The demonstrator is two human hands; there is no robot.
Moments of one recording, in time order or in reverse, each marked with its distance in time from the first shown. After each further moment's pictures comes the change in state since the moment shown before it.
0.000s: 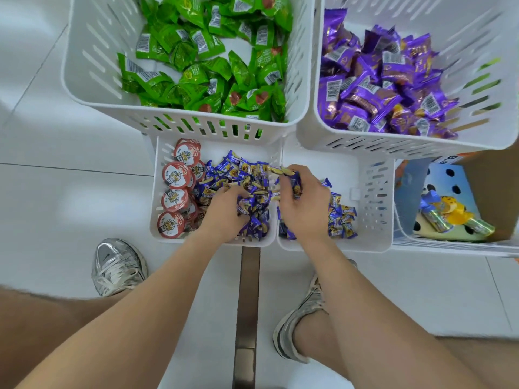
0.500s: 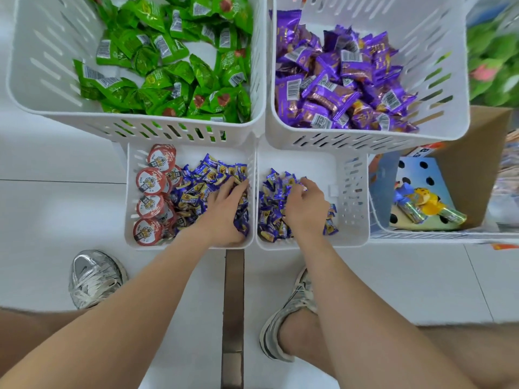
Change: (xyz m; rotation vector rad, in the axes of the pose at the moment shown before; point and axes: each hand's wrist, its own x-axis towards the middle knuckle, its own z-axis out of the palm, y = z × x) left_hand 0.014 0.018 0.019 0.146 -0.283 0.121; right_hand 0.004 0.029 -0.025 0.038 0.017 0.696
